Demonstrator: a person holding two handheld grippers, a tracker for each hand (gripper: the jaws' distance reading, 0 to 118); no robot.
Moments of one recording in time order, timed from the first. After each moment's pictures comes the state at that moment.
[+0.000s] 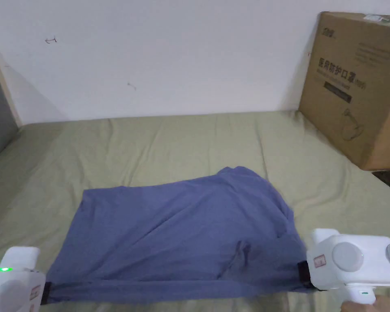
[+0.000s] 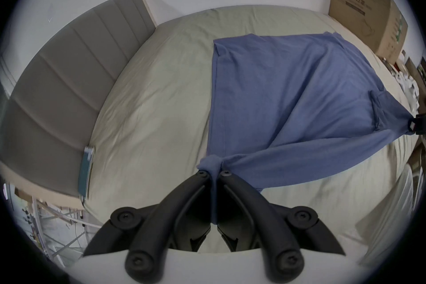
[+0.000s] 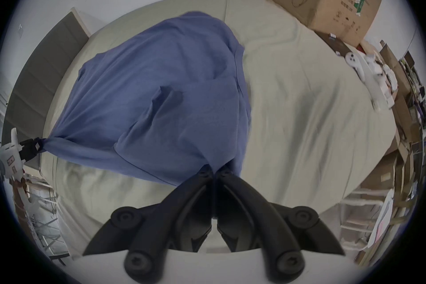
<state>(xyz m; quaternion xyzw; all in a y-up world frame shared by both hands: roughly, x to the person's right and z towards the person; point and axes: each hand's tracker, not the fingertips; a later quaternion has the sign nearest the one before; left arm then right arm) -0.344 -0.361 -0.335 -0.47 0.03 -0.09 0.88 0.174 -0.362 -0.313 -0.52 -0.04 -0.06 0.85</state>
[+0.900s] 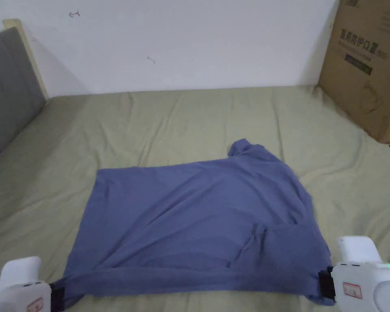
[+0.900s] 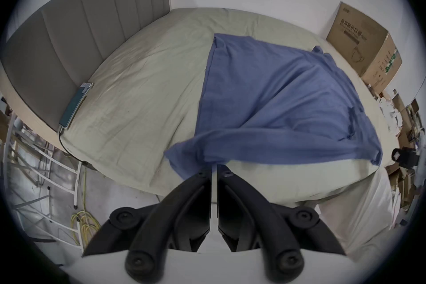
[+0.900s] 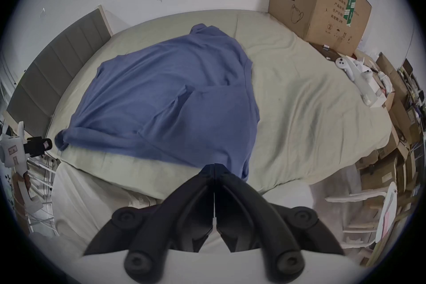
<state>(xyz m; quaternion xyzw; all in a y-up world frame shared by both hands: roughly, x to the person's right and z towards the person) -0.352 -0.370 -0.206 -0.46 0.03 0.04 0.89 0.139 -0.357 -0.186 -0.47 -0.01 -0.03 0.88</state>
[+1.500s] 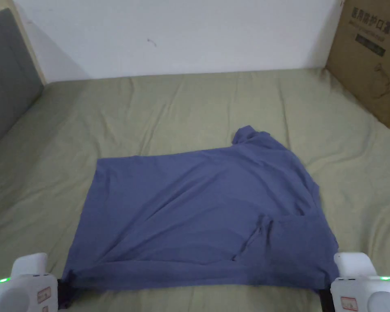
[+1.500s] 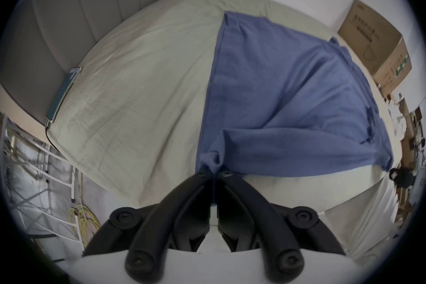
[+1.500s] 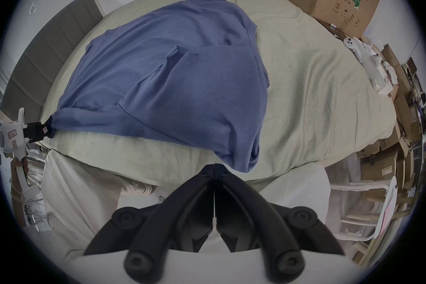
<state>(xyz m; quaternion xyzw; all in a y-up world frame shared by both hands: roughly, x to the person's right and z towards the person) -0.366 -0.416 -0.255 -0.50 0.04 0.05 0.86 0.139 -0.399 -0.200 -0.53 -0.01 -0.03 0.85</state>
